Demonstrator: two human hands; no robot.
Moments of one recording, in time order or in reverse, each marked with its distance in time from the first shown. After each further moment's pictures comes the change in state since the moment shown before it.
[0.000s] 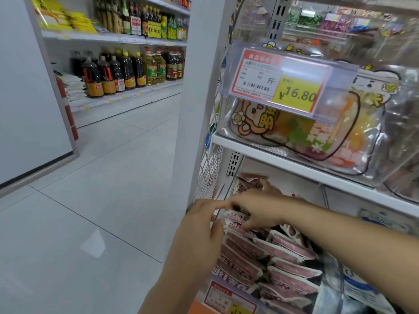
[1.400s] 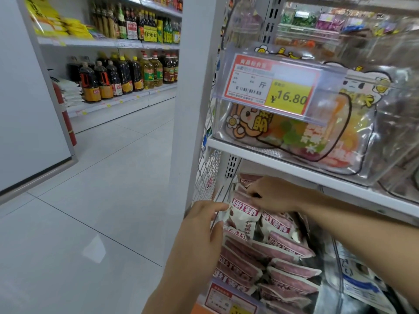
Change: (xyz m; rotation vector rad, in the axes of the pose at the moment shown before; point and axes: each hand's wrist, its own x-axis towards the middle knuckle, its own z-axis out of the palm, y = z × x) left_hand 0.001 0.002 0.001 0.005 -0.012 0.027; right_hand -0.016 0.021 -0.017 0.116 0.177 0.012
